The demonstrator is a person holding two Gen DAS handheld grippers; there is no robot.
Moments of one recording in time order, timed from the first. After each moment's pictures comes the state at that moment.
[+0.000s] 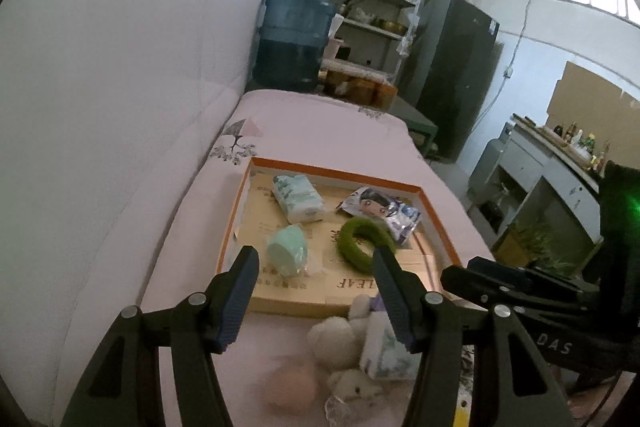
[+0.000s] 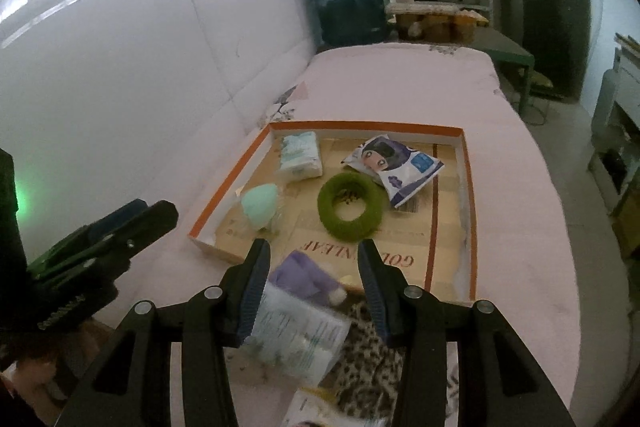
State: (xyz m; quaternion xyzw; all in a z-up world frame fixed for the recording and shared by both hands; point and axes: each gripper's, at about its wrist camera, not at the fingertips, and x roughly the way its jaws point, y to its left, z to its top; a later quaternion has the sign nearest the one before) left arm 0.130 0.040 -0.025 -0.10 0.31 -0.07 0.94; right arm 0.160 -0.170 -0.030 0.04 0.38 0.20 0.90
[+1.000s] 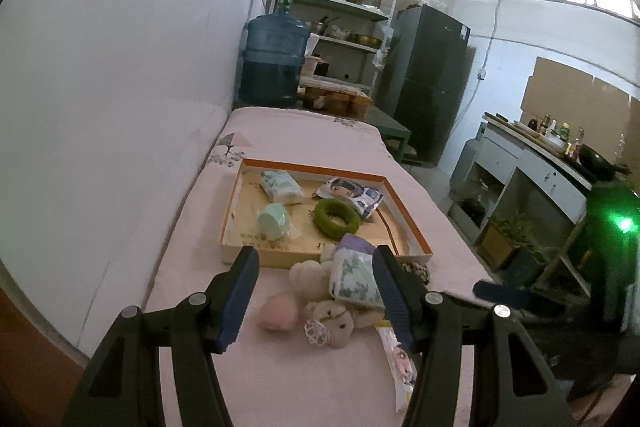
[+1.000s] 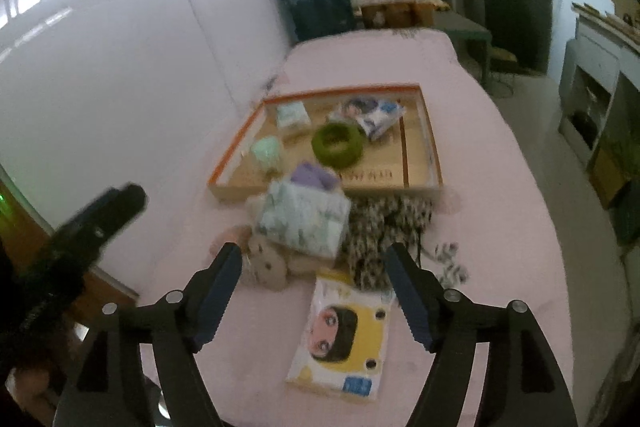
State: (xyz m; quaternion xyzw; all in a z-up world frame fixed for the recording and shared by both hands) left arm 0.037 0.037 -0.011 -0.08 0.27 -0.10 0.95; right arm 0.052 -0.184 -0.032 0.08 0.40 0.14 0.90
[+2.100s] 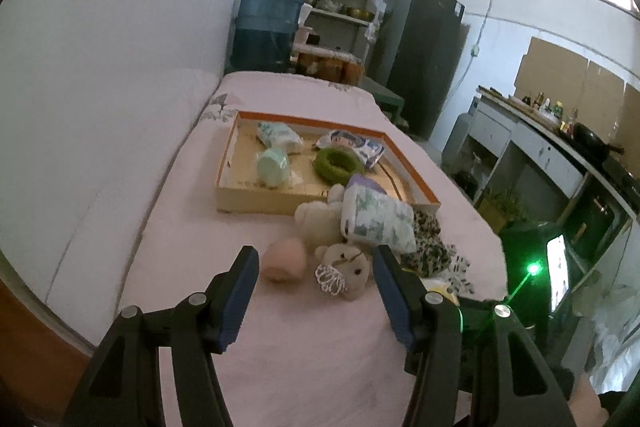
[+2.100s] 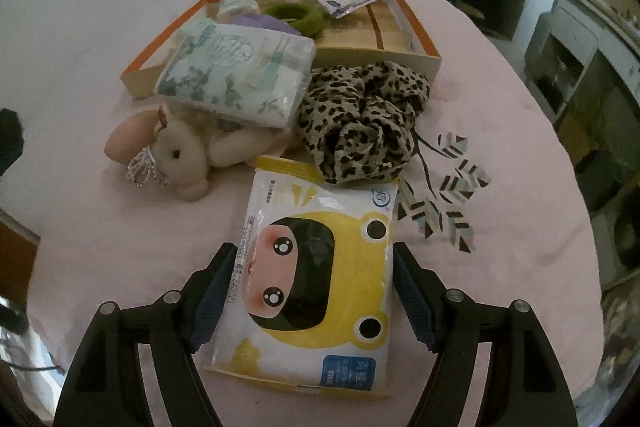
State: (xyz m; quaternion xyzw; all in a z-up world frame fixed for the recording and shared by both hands) left arm 0.031 0.044 -0.061 -0.07 0.32 -0.12 0.94; right arm 0.061 -0.157 -0.134 0.01 0.49 0.06 0.87
